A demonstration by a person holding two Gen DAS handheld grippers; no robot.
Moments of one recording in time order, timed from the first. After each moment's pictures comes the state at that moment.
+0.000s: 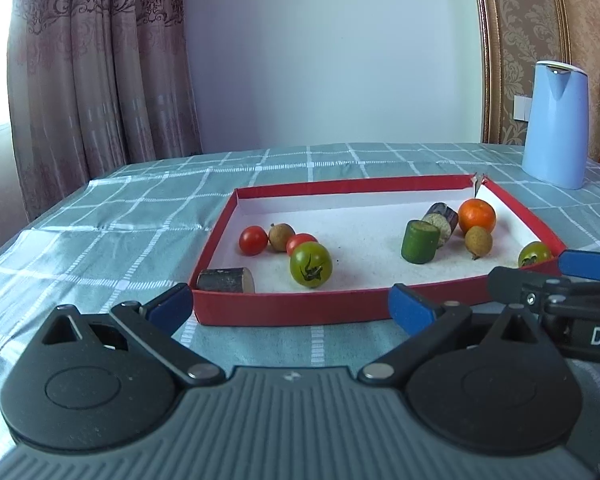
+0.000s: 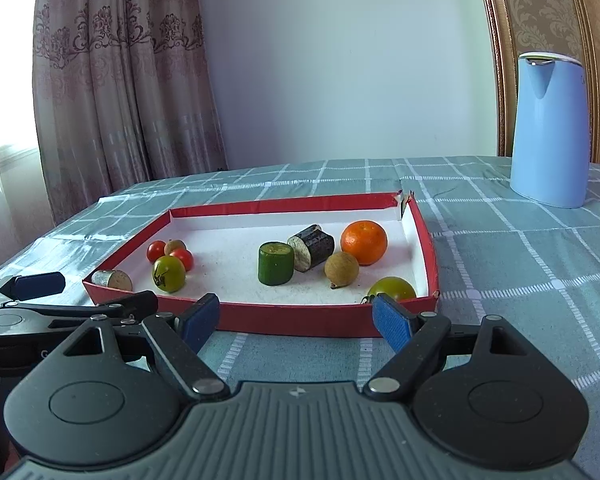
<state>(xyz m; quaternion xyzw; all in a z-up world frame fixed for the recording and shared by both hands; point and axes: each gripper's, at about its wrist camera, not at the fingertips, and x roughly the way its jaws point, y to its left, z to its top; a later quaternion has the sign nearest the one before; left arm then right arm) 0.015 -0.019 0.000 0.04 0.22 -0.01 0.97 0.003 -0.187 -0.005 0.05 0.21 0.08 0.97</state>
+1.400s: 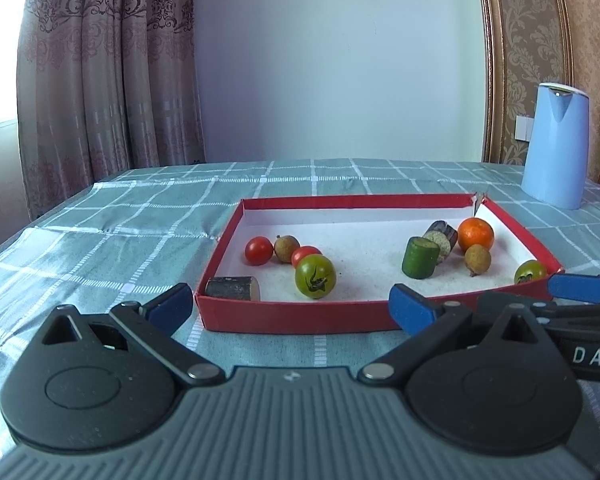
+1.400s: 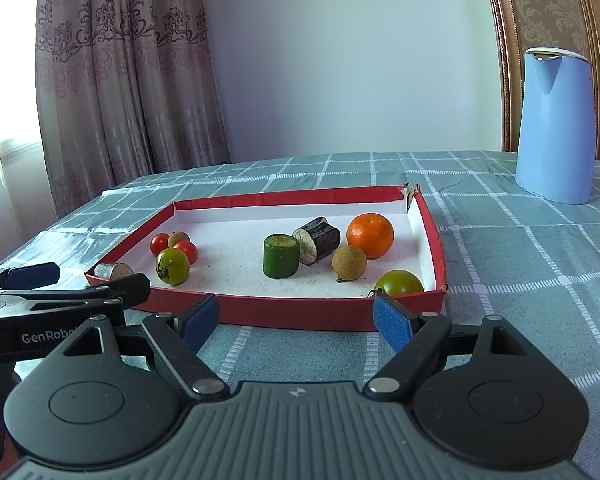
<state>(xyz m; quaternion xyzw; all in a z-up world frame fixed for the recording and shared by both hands) 0.007 -0.011 0.005 0.02 0.20 -0.01 0.98 0.004 -0.184 -0.006 0.05 0.21 0.08 0.97</state>
